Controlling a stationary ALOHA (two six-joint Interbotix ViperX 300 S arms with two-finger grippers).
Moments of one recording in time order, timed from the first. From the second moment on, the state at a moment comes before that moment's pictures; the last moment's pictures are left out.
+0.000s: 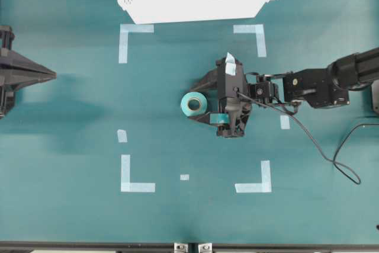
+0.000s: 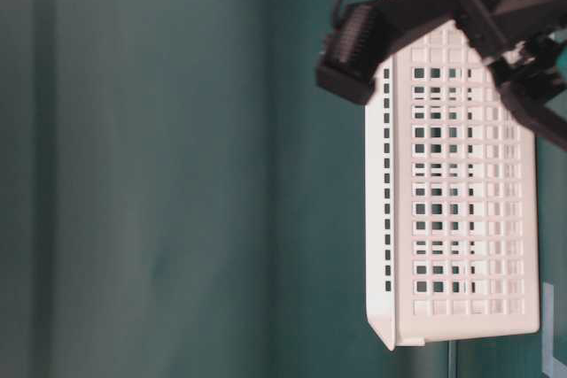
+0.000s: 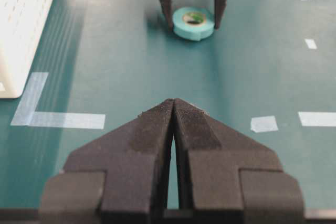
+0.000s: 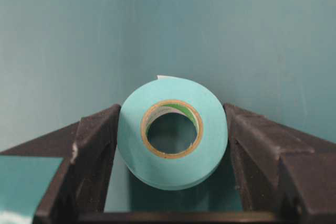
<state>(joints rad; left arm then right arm) 0.00 -1.37 1.58 -0.03 0.00 0.00 0.07 0.32 0.74 0.04 -0.56 0.25</state>
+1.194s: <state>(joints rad) 0.00 -1.37 1.58 -0.03 0.00 0.00 0.06 0.00 0.74 0.03 -0.34 0.24</state>
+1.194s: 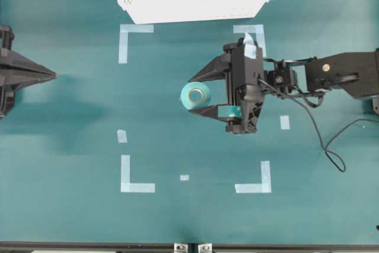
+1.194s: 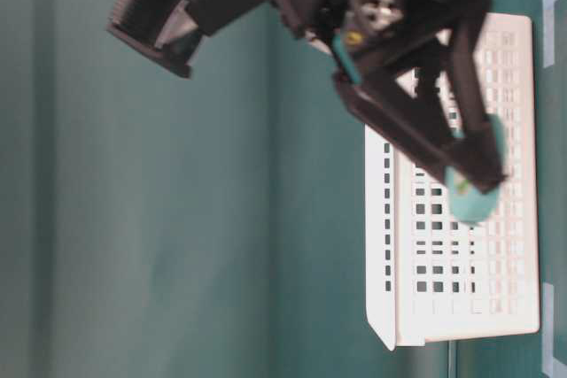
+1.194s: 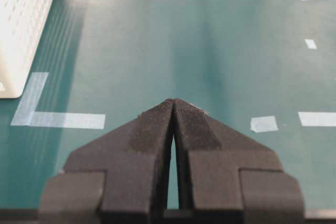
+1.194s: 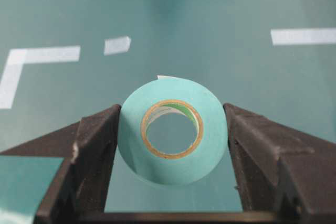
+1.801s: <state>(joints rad) 0.00 -1.37 1.58 -0.03 0.00 0.00 0.04 -0.12 0.70 0.00 -0.20 0.23</state>
